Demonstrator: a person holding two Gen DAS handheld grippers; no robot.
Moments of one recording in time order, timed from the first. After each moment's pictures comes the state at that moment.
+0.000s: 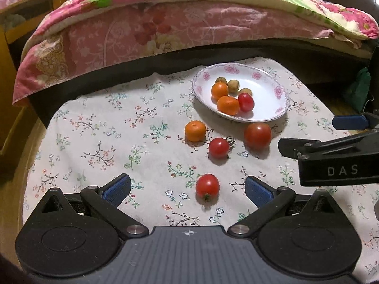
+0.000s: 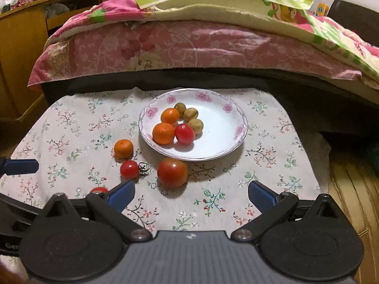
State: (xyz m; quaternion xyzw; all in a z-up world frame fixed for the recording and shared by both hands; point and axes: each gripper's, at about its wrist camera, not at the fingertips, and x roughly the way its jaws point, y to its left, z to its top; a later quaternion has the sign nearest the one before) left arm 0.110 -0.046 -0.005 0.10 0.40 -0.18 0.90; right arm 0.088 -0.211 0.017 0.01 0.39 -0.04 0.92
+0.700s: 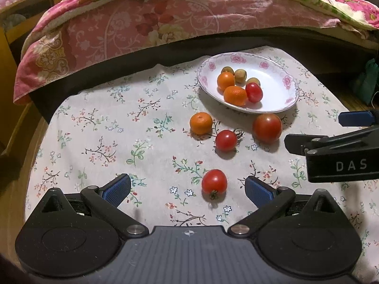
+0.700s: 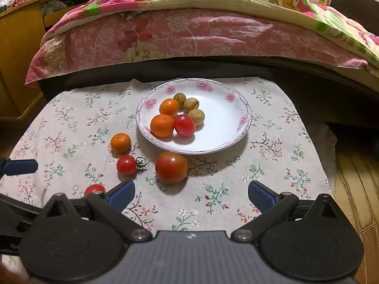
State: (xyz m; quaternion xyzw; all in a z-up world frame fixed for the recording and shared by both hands) left arm 0.117 -0.052 -0.016 0.12 0.41 -0.16 0.89; right arm 0.096 -0.217 0.007 0.02 0.40 -0.03 0.91
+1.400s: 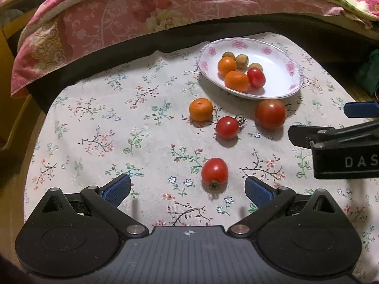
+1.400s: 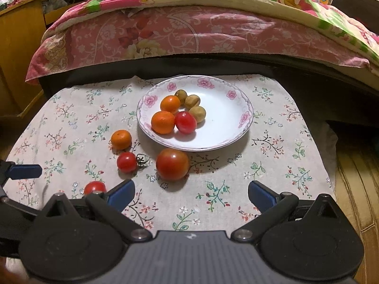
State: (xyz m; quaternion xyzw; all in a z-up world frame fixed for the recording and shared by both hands) left arm 0.121 -0.056 -0.027 0.13 0.43 -0.15 0.88; right arm 0.097 -0.216 0.004 0.02 0.41 -0.03 0.91
